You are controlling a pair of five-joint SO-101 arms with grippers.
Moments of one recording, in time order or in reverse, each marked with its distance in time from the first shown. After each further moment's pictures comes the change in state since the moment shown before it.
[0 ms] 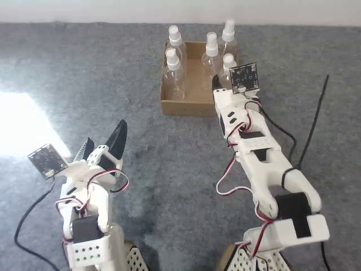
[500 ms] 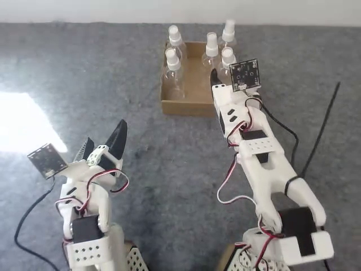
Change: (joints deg) left arm 0.0 0.0 0.0 0.0 0.0; right arm -1.0 -7.6 0.3 4.6 0.0
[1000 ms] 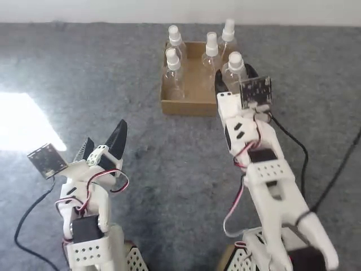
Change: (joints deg) left arm 0.0 0.0 0.0 0.0 0.0; right arm -0.2 -19.8 11.5 0.6 0.0
